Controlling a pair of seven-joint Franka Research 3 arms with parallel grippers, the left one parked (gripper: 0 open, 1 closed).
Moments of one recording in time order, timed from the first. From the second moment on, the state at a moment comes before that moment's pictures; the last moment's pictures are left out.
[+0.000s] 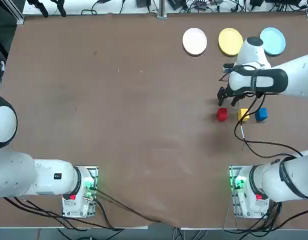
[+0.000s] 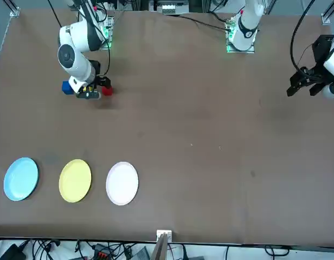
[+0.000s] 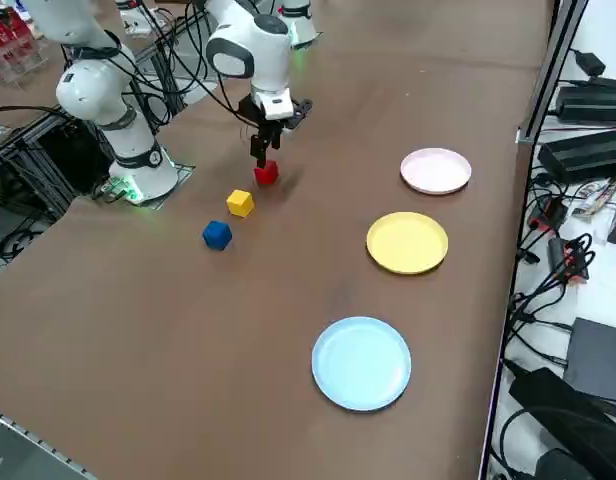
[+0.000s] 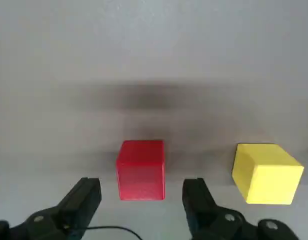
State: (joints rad) arm 0.33 -0.05 -0.04 -2.62 0.09 2.36 0.24
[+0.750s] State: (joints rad) arm 0.35 -0.02 -0.04 -2.67 0.09 2.45 0.24
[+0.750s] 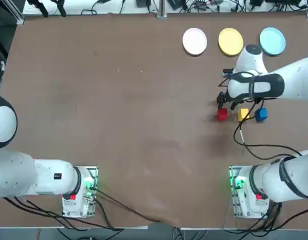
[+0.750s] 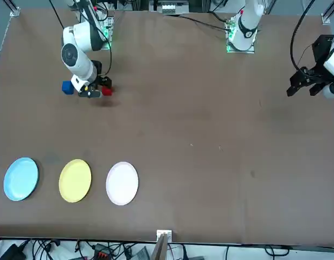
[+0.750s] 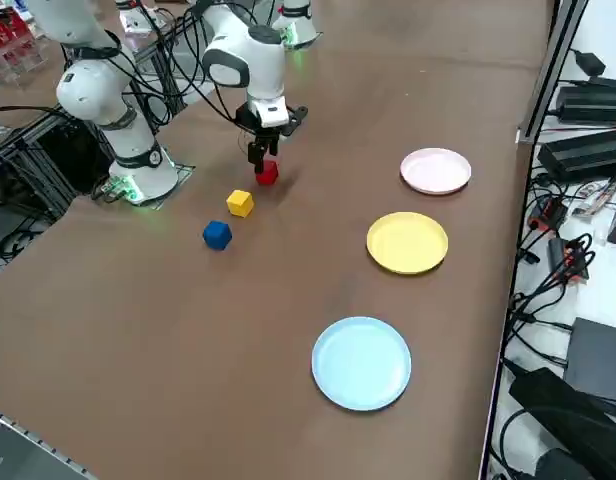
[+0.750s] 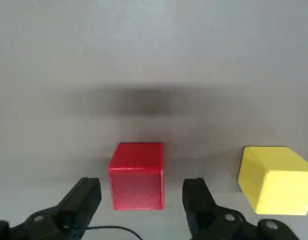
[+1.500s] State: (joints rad) arm 0.38 0.07 -0.04 -2.72 0.09 2.62 0.24
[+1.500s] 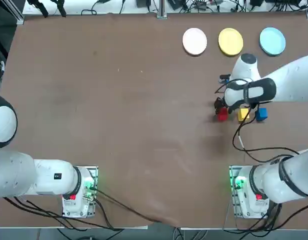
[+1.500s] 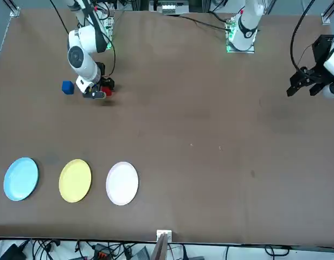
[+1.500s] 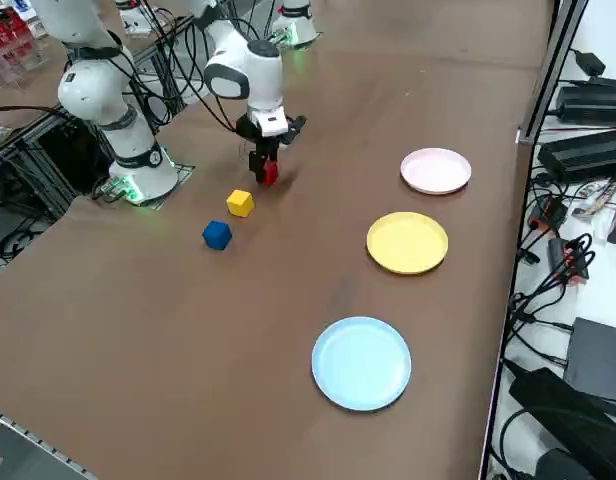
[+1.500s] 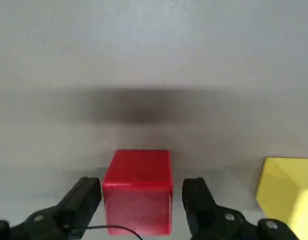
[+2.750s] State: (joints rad) arm 0.37 0.02 -0.07 -2.49 0.09 2.50 0.24
